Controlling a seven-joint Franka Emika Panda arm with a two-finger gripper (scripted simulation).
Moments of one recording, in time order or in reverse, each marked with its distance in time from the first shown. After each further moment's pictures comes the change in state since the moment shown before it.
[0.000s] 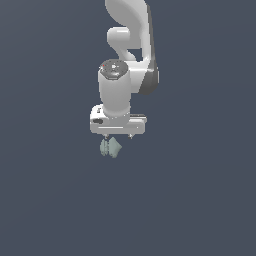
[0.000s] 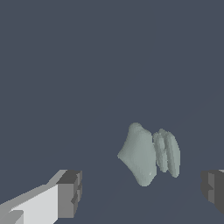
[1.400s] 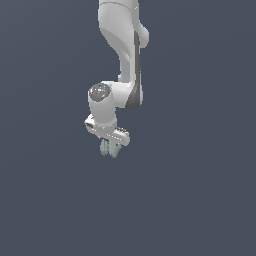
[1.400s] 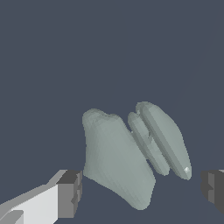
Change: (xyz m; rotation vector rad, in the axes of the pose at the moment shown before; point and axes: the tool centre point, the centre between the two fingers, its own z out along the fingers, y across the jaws) arm -0.035 0.049 0.091 0.015 -0.009 0.385
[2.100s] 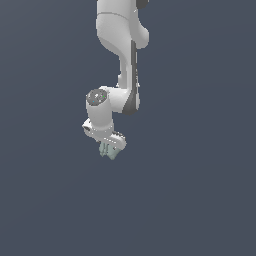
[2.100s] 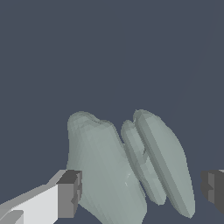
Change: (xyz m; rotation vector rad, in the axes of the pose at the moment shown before) arm 0.013 0.012 0.021 0.005 0.035 0.029
